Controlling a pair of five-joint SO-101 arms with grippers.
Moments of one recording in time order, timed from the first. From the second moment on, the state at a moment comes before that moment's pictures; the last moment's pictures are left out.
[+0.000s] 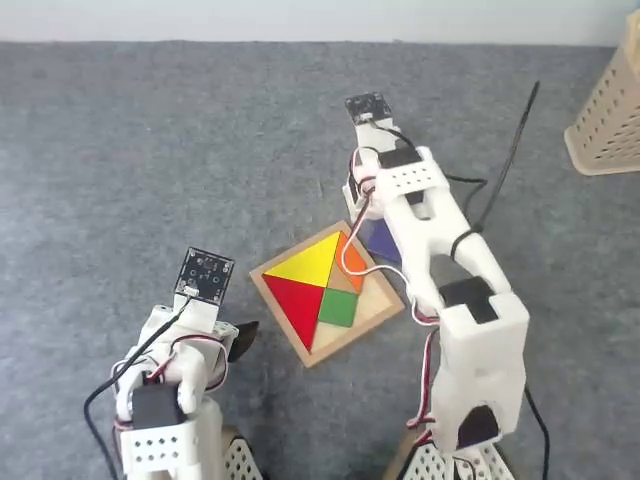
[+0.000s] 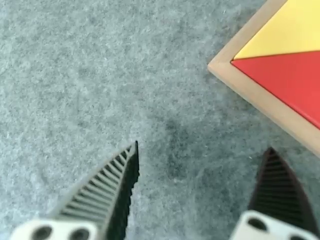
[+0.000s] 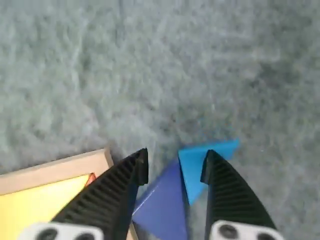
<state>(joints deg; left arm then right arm) -13.0 -103.6 96.8 73.1 -18.3 -20.8 28.4 -6.3 59.3 -0.4</state>
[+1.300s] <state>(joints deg) -13.0 -103.6 96.8 73.1 -18.3 -17.9 33.8 -7.3 59.1 -7.2</state>
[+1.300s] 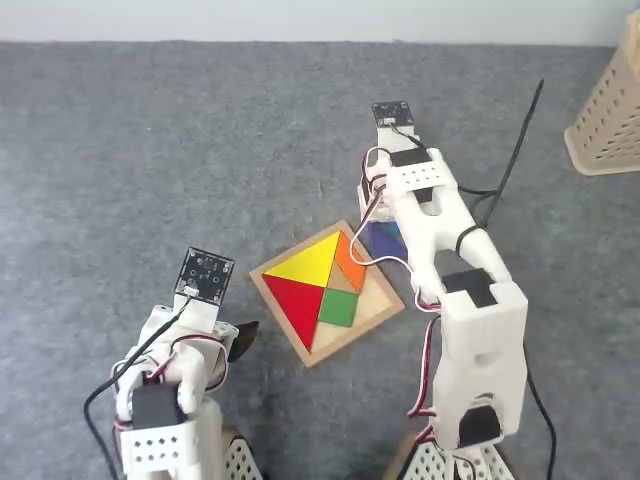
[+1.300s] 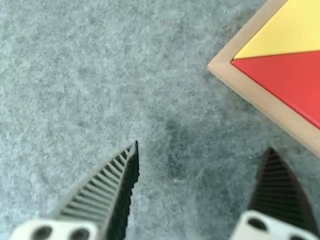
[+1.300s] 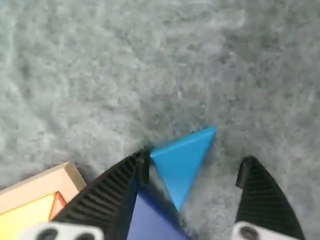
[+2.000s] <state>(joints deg) -13.0 -103.6 96.8 73.1 -18.3 -17.1 33.8 -8.2 57.8 -7.2</state>
